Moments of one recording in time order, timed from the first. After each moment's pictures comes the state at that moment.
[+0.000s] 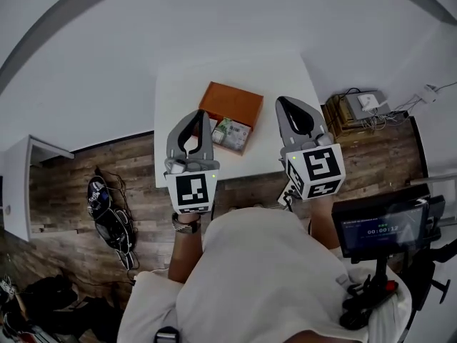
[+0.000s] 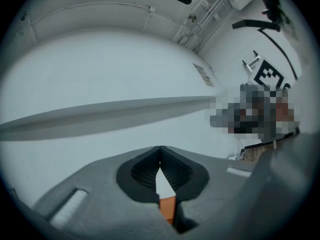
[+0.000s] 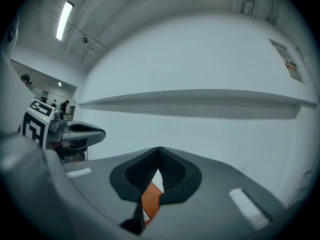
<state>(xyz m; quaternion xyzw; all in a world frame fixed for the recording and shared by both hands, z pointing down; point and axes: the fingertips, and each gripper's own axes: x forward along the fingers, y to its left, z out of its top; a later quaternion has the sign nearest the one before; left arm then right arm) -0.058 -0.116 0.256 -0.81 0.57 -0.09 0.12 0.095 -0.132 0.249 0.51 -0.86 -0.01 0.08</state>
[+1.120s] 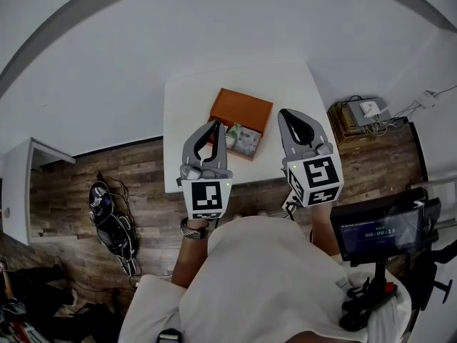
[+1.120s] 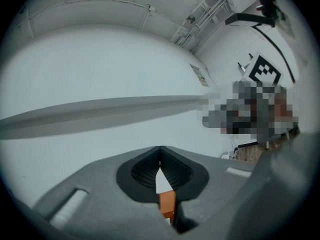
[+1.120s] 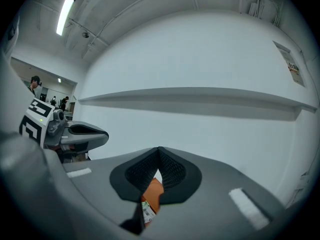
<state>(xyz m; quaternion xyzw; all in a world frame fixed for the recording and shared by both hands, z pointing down) -0.026 -0.115 0.271 -0.82 0.54 -0.11 0.12 0.103 -0.130 0.262 0.51 -0.85 0.00 0.09</state>
